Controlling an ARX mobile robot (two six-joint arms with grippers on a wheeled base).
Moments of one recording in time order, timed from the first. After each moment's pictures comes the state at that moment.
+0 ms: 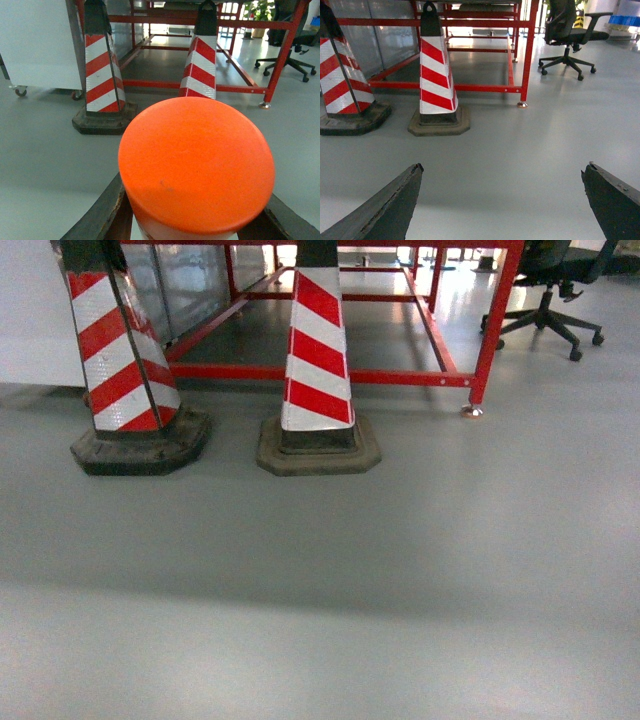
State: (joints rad) left arm 0.00 0.01 0.01 -0.01 -0.01 -0.01; right arm 0.00 0.00 0.01 0.00 0.00 0.00
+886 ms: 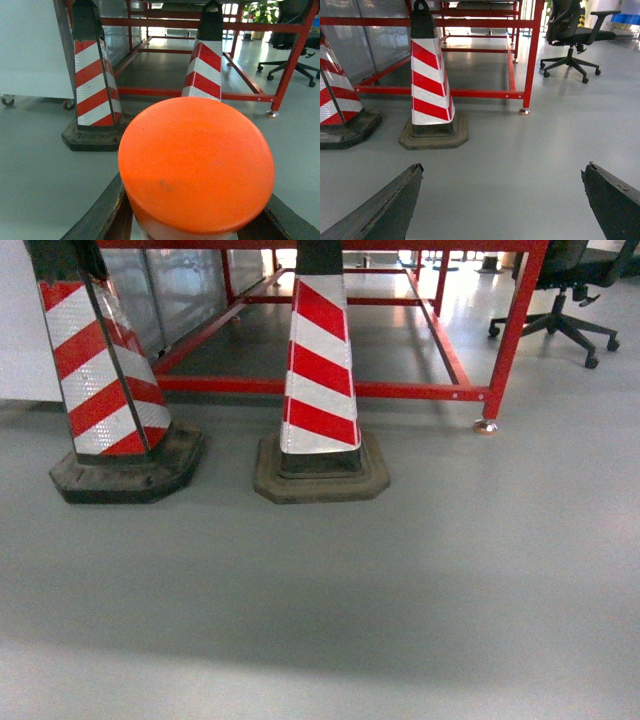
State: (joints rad) left arm 0.00 0.01 0.01 0.00 0.00 -0.01; right arm 0.00 0.00 0.01 -0.01 0.00 0.00
